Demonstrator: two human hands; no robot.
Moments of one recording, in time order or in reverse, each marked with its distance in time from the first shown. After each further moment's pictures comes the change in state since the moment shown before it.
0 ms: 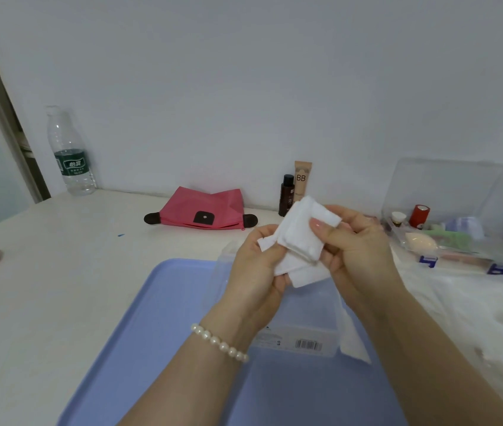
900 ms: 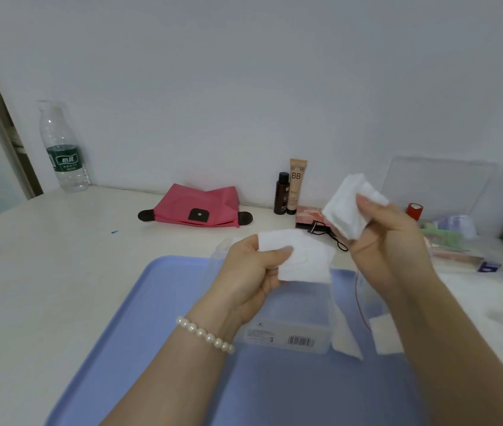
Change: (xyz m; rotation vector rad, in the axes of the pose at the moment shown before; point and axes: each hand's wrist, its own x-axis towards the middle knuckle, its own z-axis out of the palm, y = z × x) left_hand -0.001 0.006 -0.005 0.076 -0.085 -0.103; right_hand 0.013 -0.029 -0.023 0.206 -0.065 -0.060
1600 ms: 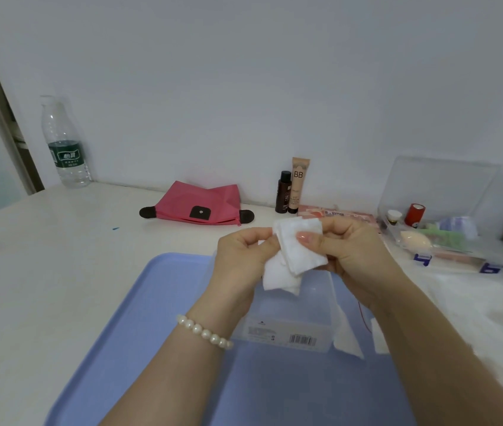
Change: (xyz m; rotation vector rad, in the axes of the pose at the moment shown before) left_hand 0.002 0.001 -0.004 0.291 0.261 0.167; right_hand -0.010 0.025 0.003 -0.554 -0.183 0.145
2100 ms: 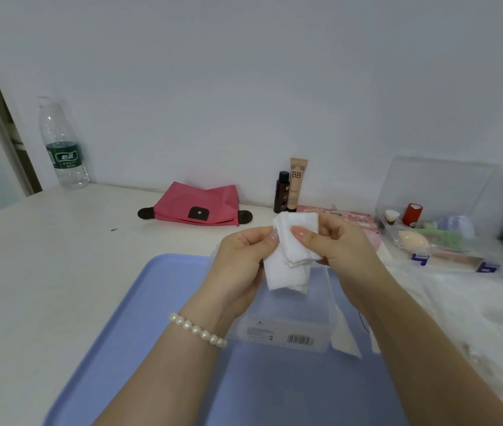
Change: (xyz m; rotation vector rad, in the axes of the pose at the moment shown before) left_hand -0.002 0.005 -0.003 -0.150 -0.200 -0.078; right_hand 0.005 0.008 0.003 -0.164 0.122 -0.017
